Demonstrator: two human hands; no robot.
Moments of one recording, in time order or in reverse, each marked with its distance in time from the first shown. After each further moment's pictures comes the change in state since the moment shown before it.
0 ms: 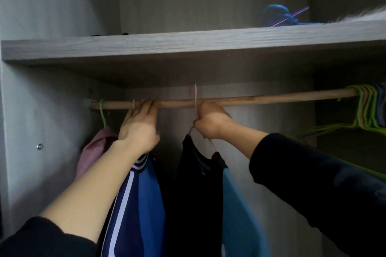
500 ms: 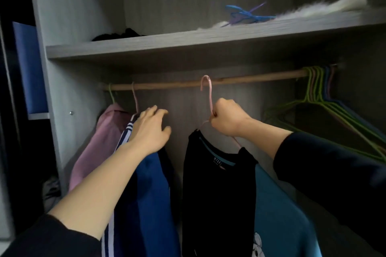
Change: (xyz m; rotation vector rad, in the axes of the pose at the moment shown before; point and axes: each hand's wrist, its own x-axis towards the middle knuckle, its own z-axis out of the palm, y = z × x) left_hand -0.123 0.096 -0.040 -0.124 -0.095 -0.072; right_hand -0.148 0.068 -0.061 -0.012 -0.026 -0.066
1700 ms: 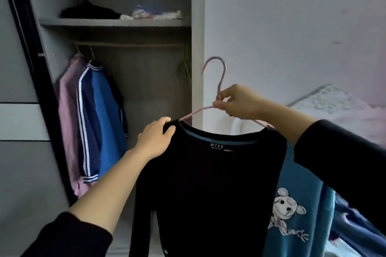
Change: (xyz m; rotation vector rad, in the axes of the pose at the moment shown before) left_hand -0.477 0.432 -0.123 -0.457 -0.262 -0.140; right_hand -0.572 0.165 -0.327 0.162 -0.179 0.038
